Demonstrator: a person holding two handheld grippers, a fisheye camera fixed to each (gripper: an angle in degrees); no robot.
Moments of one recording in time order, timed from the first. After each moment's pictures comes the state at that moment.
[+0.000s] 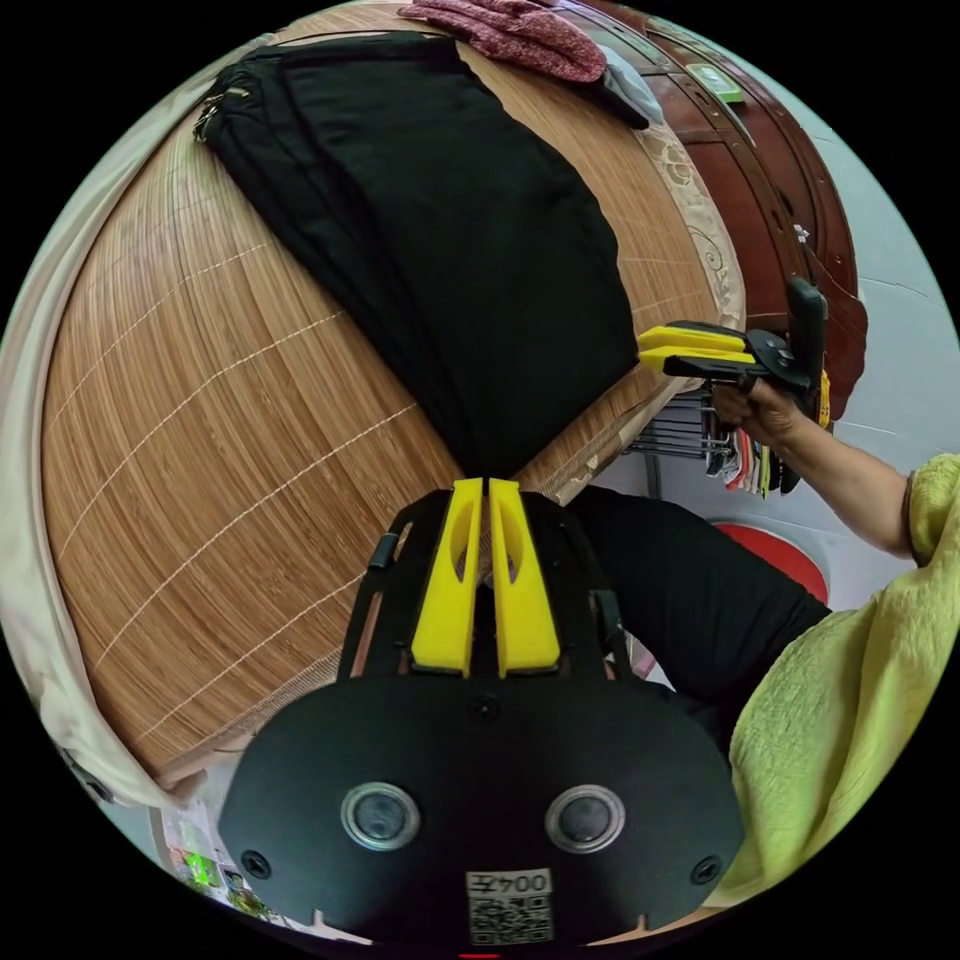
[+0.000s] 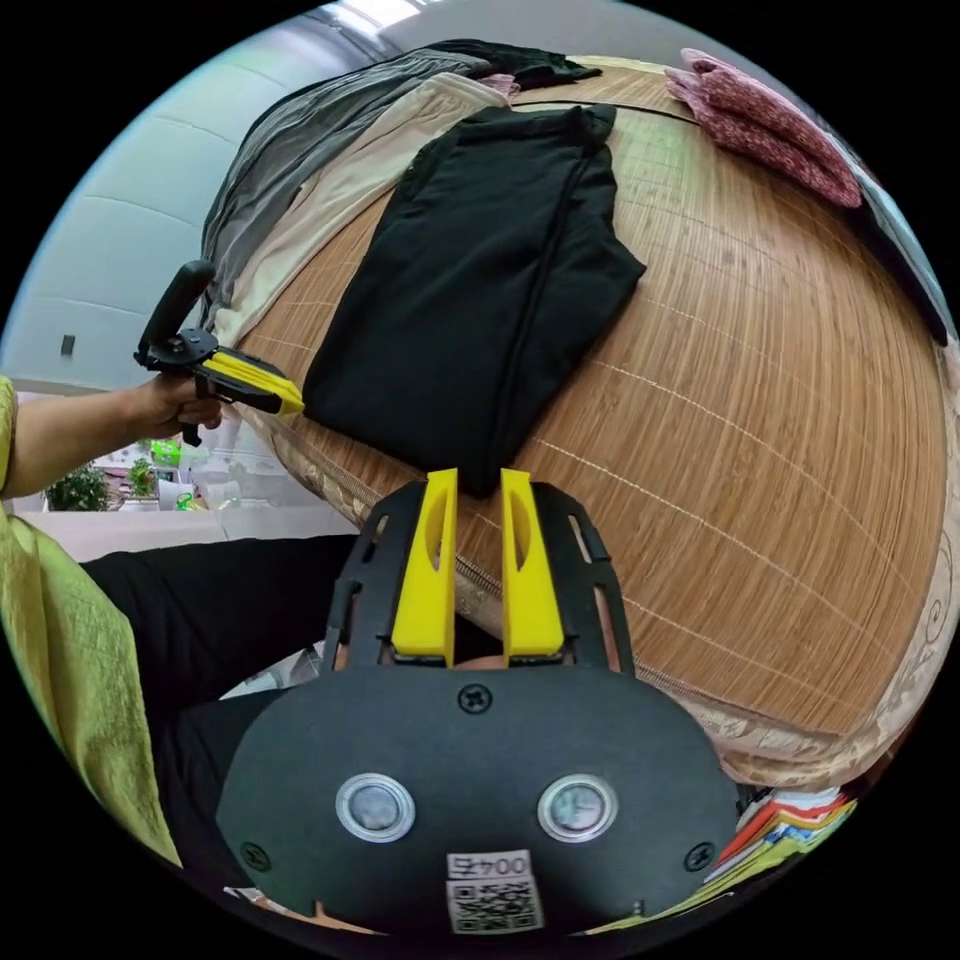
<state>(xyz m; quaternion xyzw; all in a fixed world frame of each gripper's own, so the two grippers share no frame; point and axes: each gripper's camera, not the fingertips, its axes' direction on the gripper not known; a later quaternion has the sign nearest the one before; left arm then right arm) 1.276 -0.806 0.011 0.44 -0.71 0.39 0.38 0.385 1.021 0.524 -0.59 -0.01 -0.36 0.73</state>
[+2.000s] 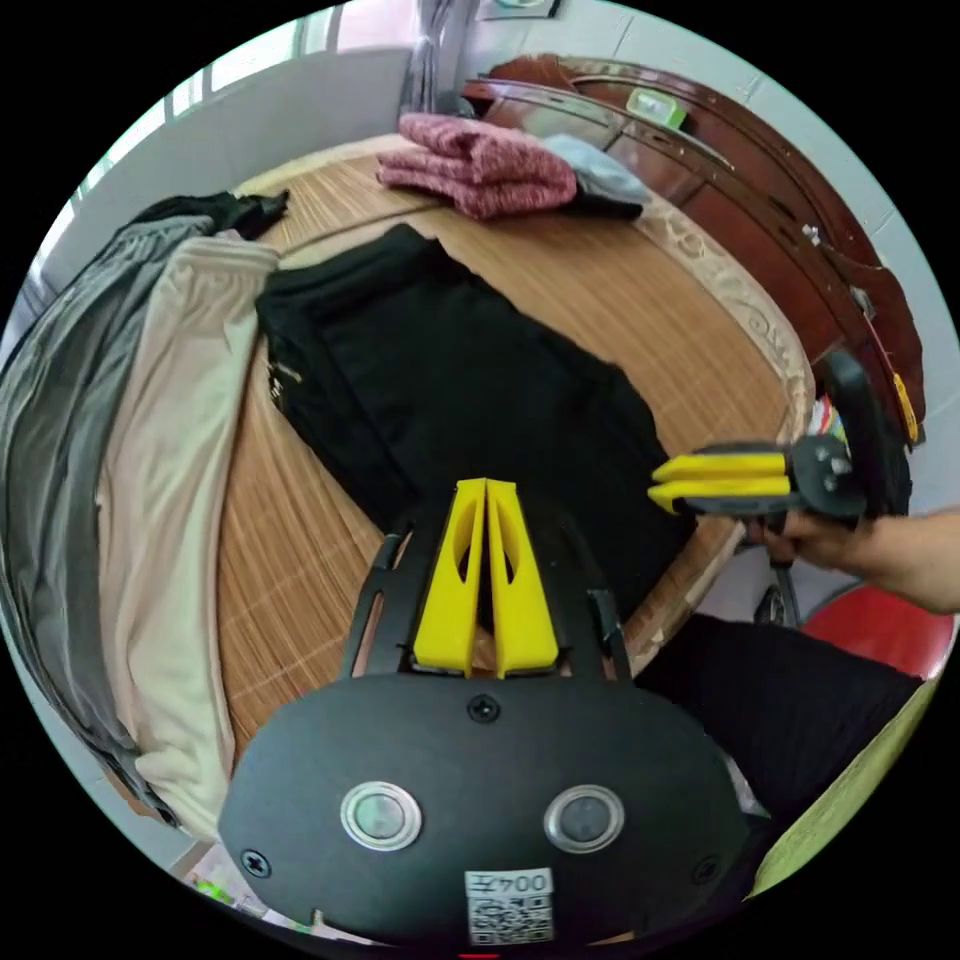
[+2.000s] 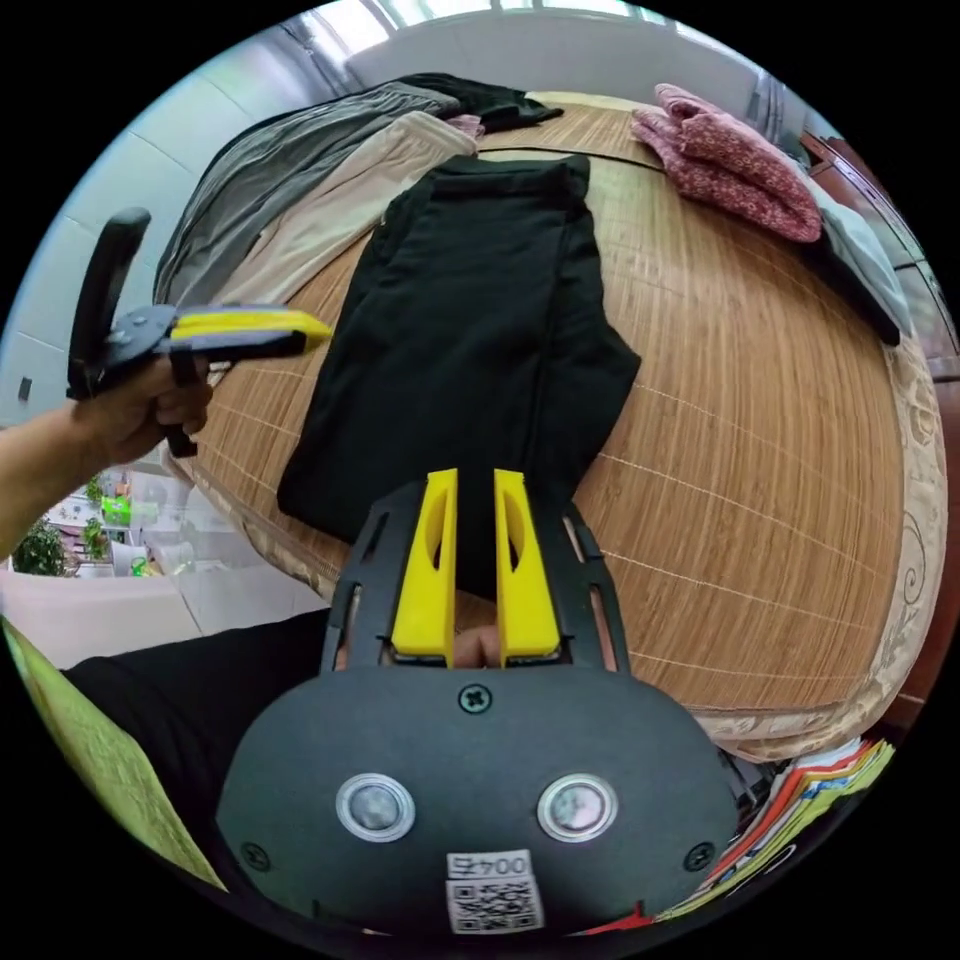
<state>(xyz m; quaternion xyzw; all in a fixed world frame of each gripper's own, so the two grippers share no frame) 1.265 -0.897 0.101 0.54 -0.71 0.44 0.11 0.329 1.077 0.512 -0.50 0.06 -0.36 0.78</state>
